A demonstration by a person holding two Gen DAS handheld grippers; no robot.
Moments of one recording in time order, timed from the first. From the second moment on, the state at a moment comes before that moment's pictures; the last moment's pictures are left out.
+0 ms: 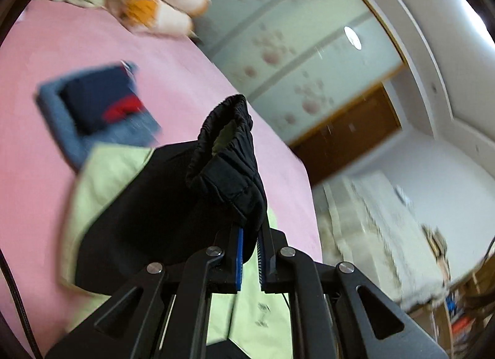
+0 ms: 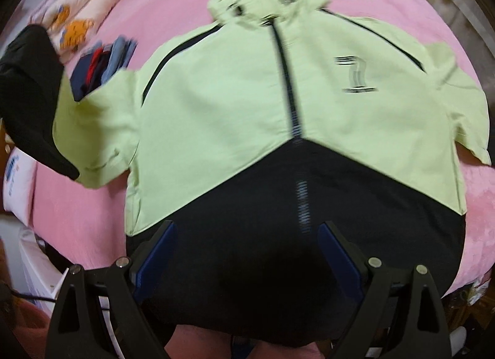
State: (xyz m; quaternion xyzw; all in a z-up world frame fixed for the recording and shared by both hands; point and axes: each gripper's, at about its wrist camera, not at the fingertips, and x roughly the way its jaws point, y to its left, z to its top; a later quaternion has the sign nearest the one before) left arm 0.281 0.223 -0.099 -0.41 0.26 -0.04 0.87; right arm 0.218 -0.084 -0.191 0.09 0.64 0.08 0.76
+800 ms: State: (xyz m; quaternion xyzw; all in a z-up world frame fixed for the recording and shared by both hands) left arm 0.293 0.168 -0.232 -0.15 0.59 0.11 0.79; right arm 0.273 -0.154 -0.256 0.25 0.64 0.12 0.72
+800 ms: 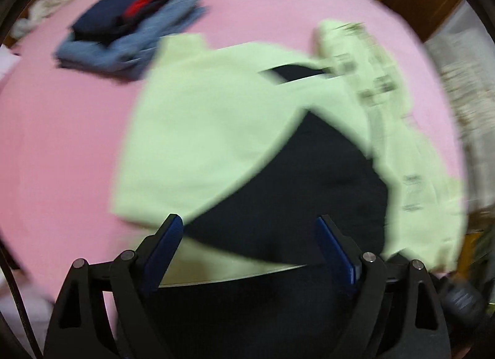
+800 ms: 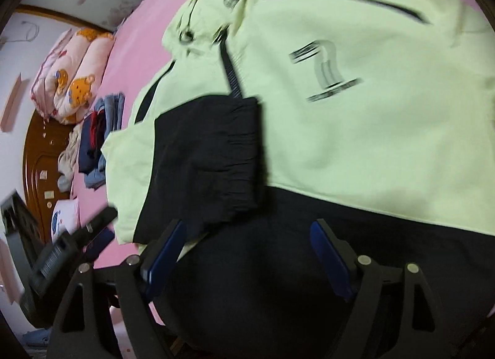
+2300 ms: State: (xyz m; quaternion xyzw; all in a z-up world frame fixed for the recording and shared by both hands) left arm 0.273 0.248 -0.307 -0.22 0.59 0.20 0.75; right arm 0.294 -0.231 -0.281 0.23 0.57 -0.08 0.78
